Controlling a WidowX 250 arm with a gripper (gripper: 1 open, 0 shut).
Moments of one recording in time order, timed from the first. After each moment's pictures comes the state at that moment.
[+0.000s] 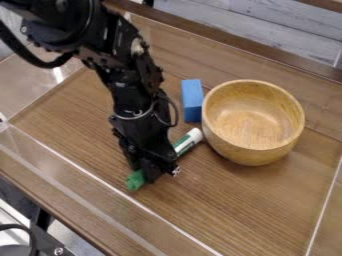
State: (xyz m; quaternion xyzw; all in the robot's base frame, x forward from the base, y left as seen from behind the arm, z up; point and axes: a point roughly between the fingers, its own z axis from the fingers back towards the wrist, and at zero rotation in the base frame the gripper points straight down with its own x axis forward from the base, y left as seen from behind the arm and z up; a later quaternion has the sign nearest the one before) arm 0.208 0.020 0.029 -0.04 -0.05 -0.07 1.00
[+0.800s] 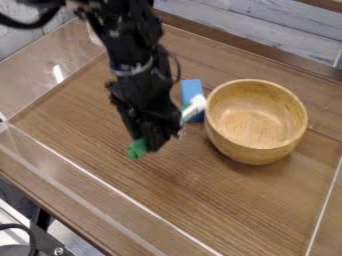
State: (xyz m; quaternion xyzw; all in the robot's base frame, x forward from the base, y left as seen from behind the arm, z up) arm 0.218 0.020 0.084 -0.05 -0.07 -0.04 1.00
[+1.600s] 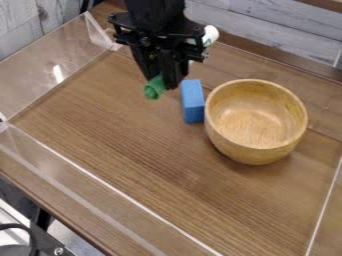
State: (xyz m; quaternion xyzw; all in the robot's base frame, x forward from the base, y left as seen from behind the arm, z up) arm 0.244 0.009 0.146 -0.07 -0.11 0.01 0.99
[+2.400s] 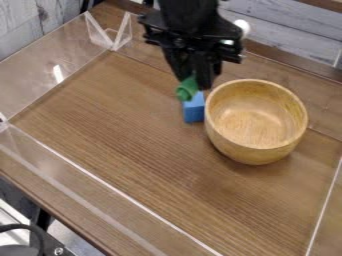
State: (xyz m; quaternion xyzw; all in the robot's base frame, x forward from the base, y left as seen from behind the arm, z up) arm 0.252 -0.032 0.152 -0.07 -0.14 -0.01 0.99
